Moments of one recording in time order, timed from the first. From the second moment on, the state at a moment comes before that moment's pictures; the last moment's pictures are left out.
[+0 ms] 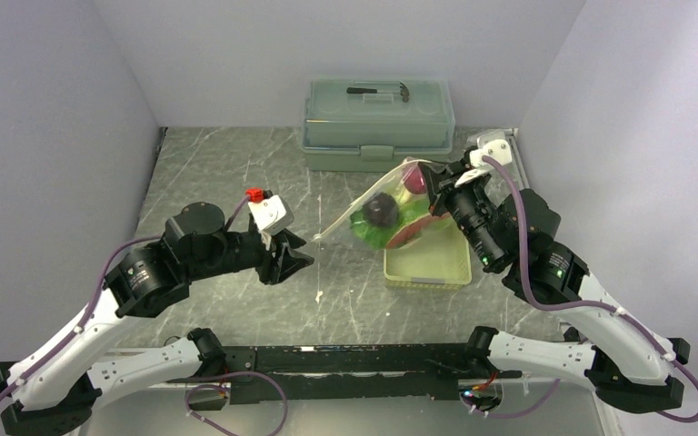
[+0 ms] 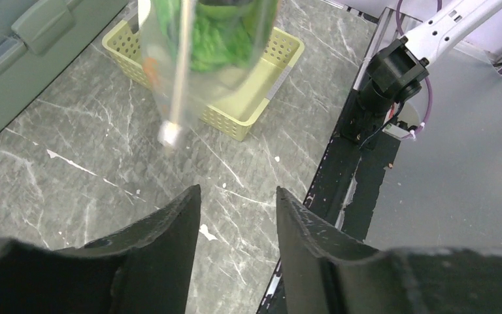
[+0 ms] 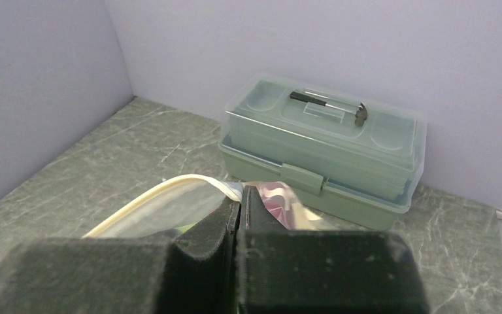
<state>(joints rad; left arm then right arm) -0.91 0.81 1.19 -0.68 0.23 -0.04 1.00 0.87 1.31 -0.31 0.57 -0.05</state>
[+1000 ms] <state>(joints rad) -0.91 0.89 1.23 -0.50 0.08 -0.04 1.00 0.96 1.34 -0.45 0.38 -0.05</state>
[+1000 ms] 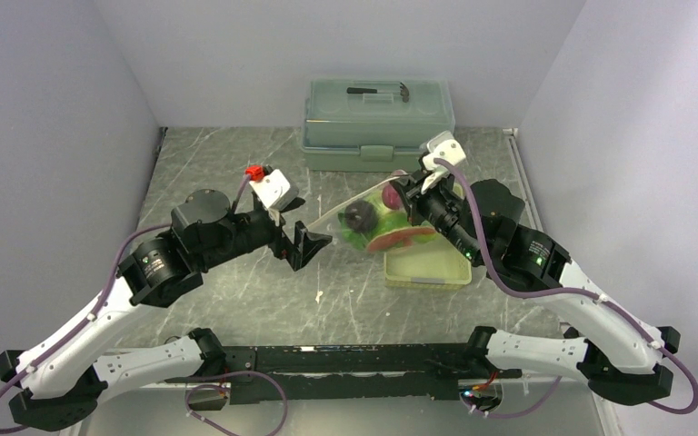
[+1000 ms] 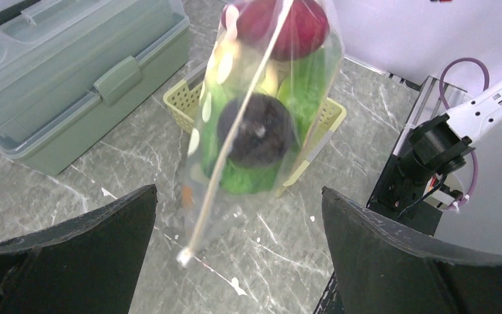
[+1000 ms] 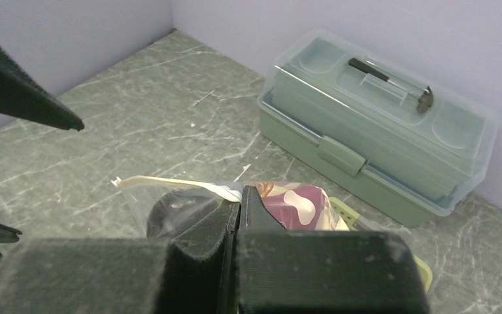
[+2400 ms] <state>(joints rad) -0.91 0.97 1.17 -0.43 0.25 -0.05 1.00 0.99 1.35 -0.46 -0.06 -0.07</state>
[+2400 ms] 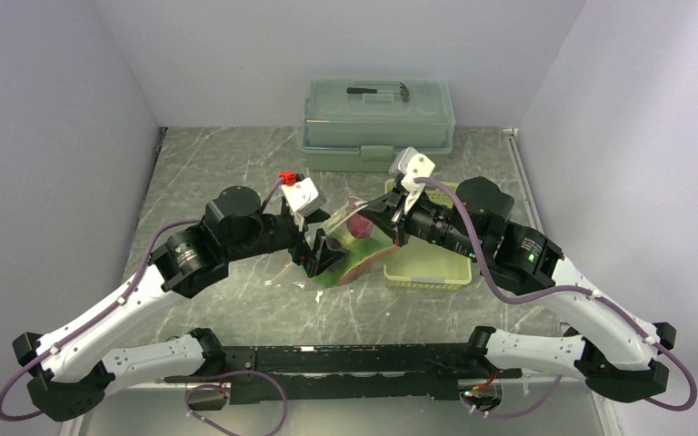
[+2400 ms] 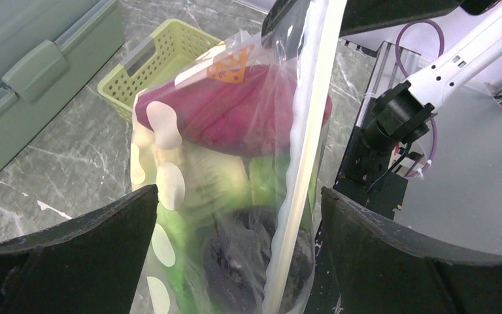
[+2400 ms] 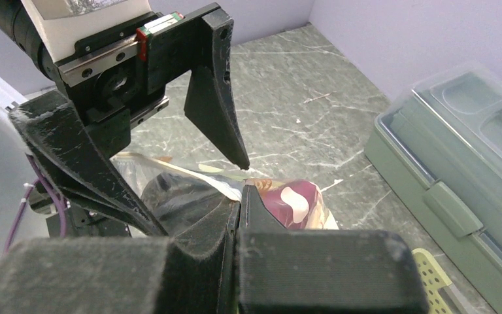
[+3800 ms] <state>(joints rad) -0.91 0.99 1.18 -0.59 0.01 0.00 1.00 0.96 1.35 -0.43 0.06 -0.08</state>
